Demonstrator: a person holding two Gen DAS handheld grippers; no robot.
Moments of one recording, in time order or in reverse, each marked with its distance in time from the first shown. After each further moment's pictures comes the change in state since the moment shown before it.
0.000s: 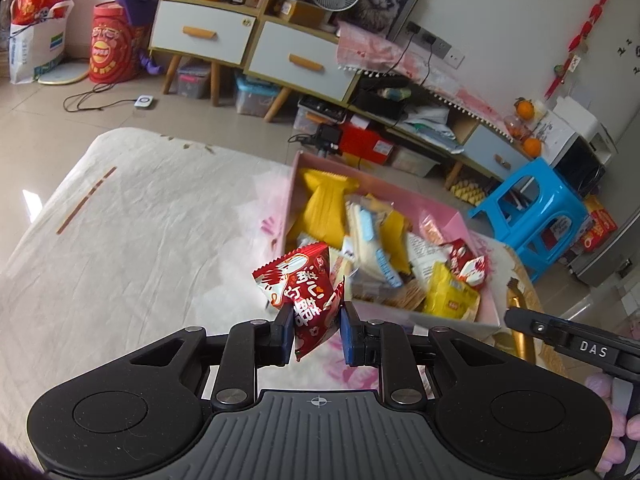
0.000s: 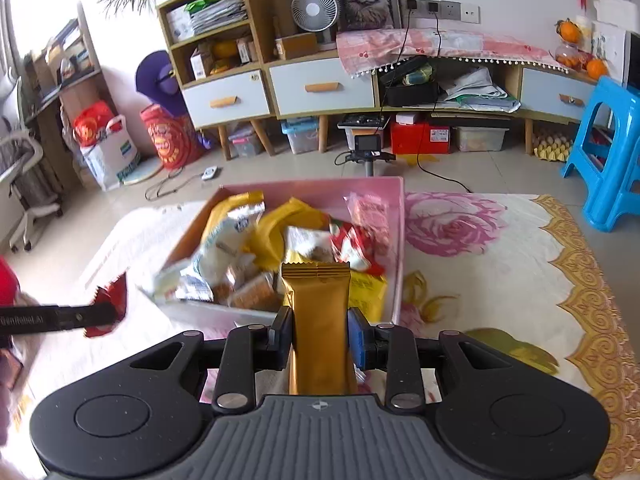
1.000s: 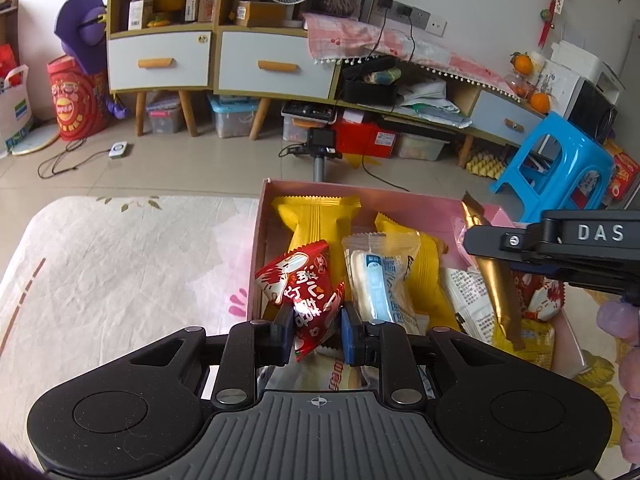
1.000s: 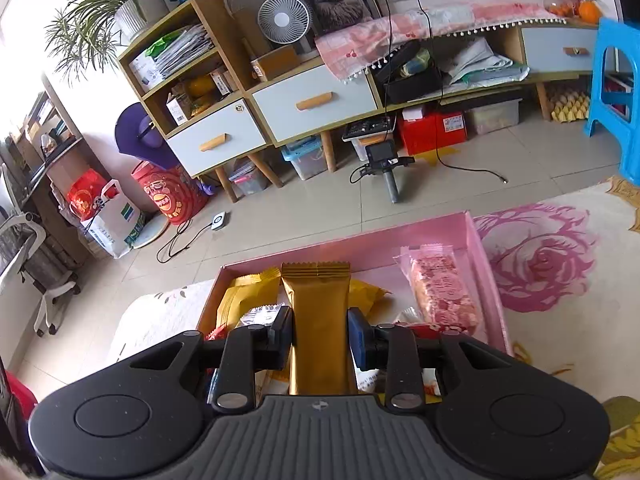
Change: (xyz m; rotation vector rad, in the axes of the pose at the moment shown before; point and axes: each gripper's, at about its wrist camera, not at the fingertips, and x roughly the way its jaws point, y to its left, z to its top) left arm 0.102 -0.024 0.037 0.216 -0.009 0.086; right arm 0.092 0.005 0.047 0.217 -0.039 0.087
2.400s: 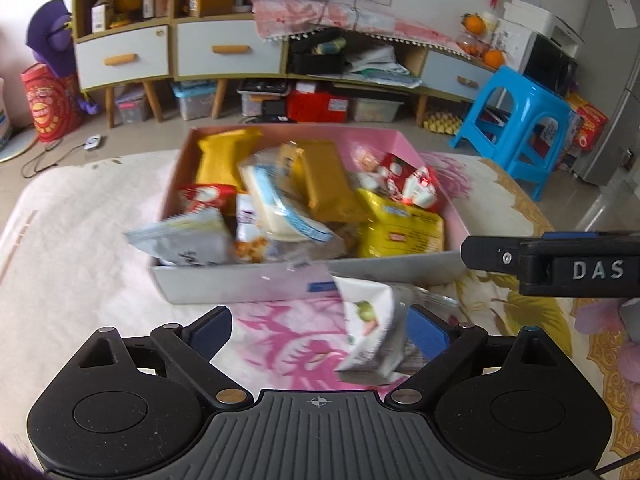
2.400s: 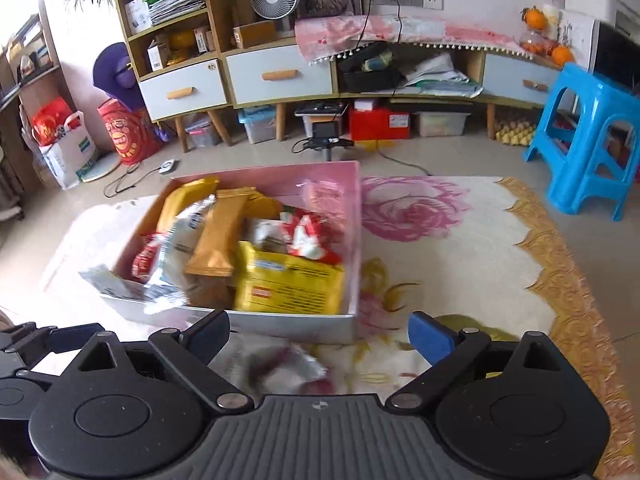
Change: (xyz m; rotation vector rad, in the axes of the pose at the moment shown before) left arm -0.058 -0.075 -0.063 0.094 0.076 -0.054; right arm -0.088 -0.028 -0.049 -0.210 0.059 -0.230
